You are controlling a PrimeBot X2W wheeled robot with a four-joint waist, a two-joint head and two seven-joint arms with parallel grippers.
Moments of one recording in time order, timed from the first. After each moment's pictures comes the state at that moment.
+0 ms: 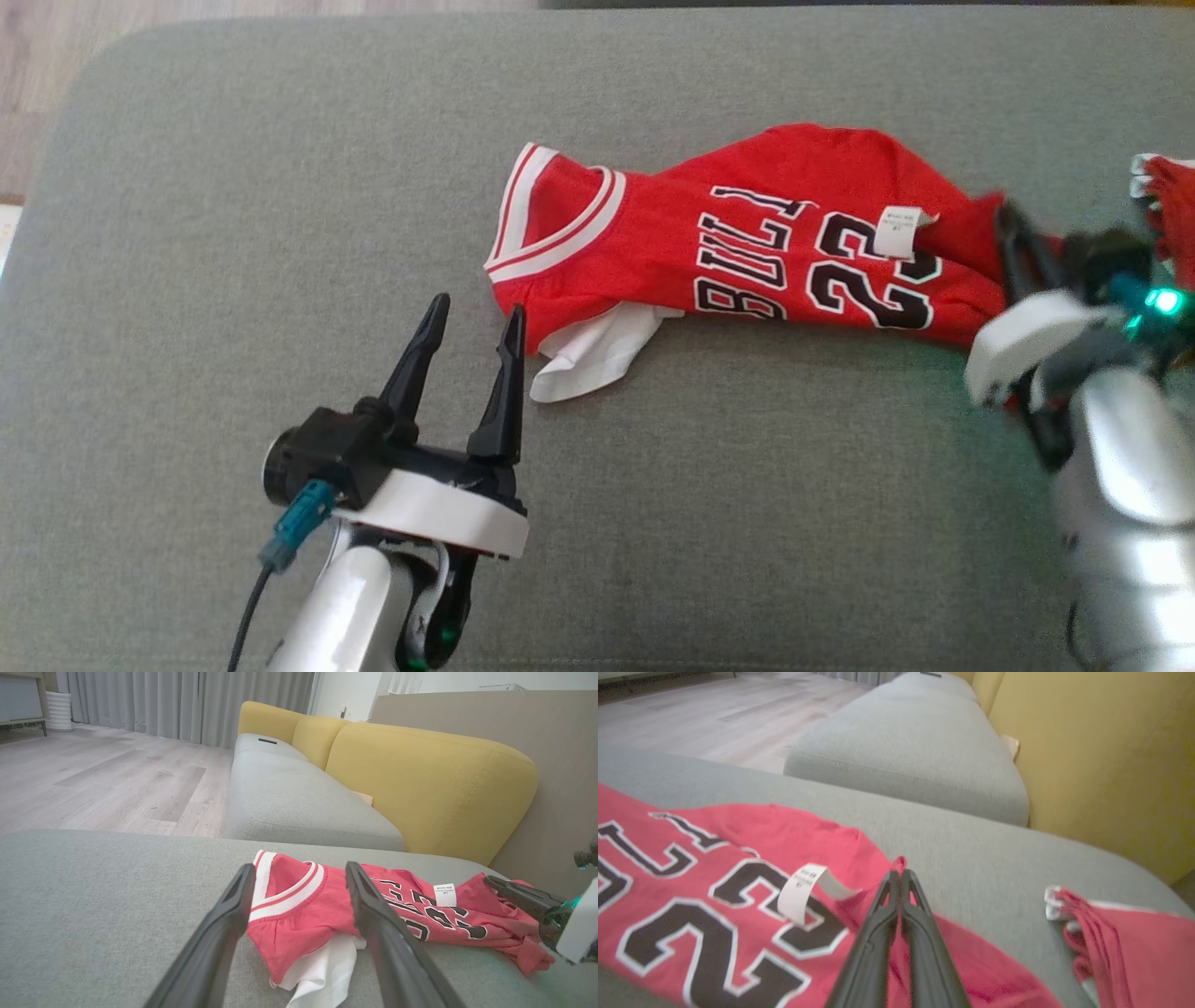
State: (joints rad) left arm -0.14 0.05 -0.40 0.06 -0.29 0.05 -0.26; right arm -0.49 -0.15 -0.04 0.66 -0.12 0.12 -0.09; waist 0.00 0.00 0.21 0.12
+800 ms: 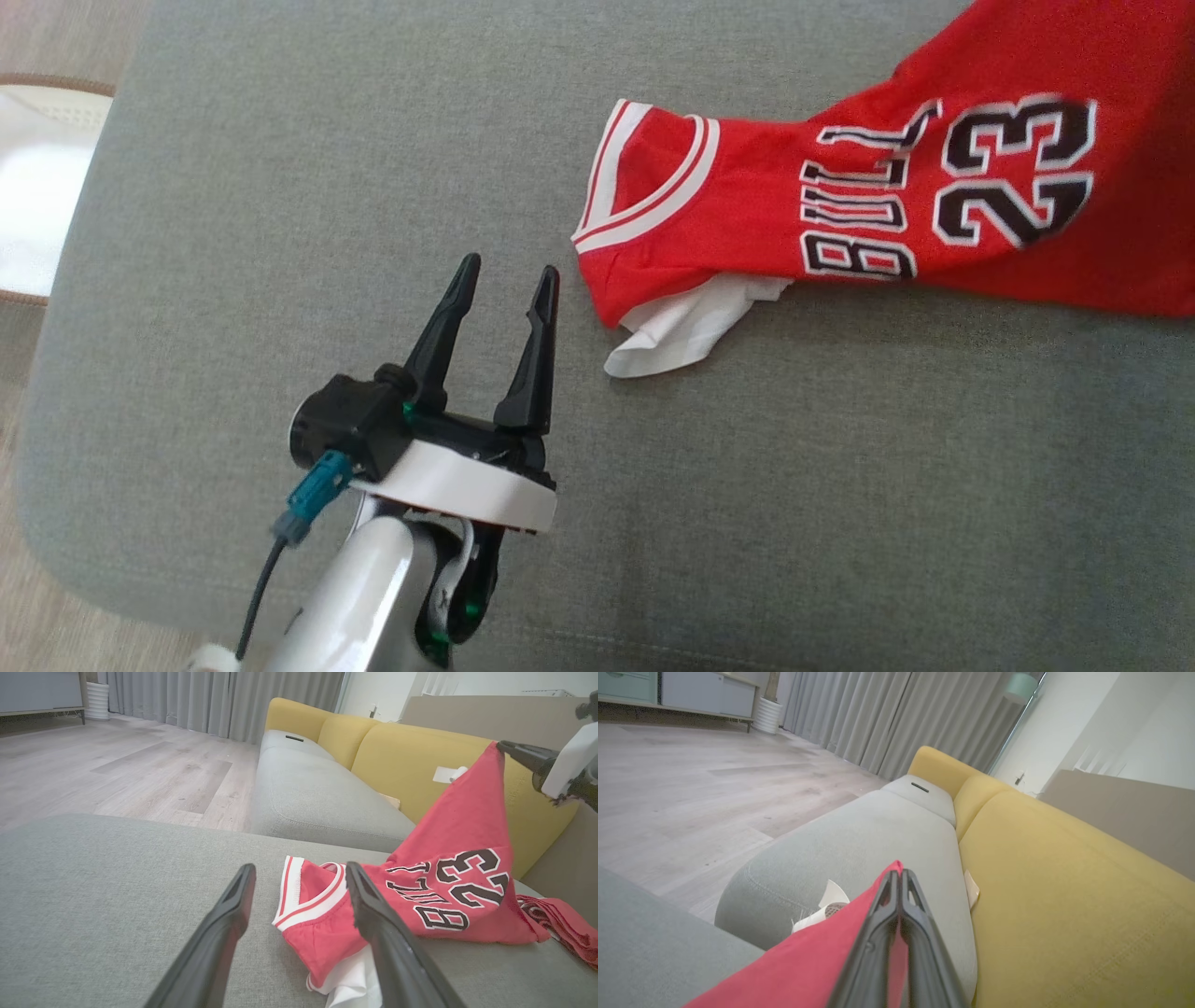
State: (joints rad) left arm -0.21 0.05 -0.47 0.03 -0.35 0.08 -0.26; right arm -1.13 -0.46 0.17 0.84 -0.09 0.12 -0.06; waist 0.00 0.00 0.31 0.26
